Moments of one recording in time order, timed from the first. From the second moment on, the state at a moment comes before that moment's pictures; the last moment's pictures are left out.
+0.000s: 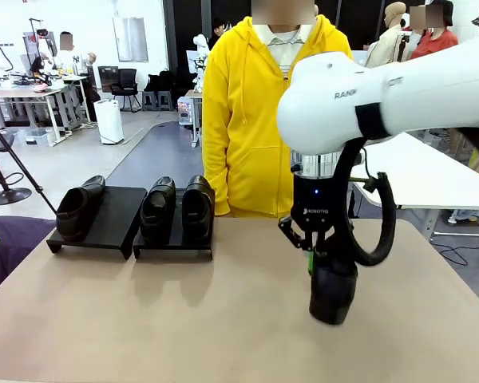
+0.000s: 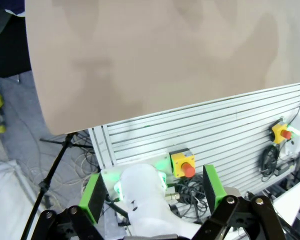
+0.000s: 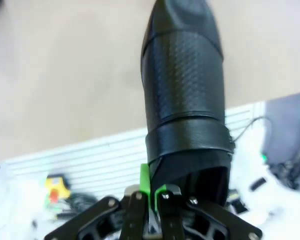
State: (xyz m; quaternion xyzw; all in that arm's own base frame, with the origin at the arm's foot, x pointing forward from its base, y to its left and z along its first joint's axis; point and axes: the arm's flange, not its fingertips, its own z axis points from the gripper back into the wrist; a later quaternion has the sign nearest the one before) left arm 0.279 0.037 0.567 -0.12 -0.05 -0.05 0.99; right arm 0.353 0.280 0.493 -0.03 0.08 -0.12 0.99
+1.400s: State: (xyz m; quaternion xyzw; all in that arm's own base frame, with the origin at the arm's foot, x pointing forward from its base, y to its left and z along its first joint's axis) left arm 0.278 0.037 0.567 -0.12 -0.05 -0.05 0.99; right arm 0.406 0.417 0.394 -0.03 0.04 0.04 1.00
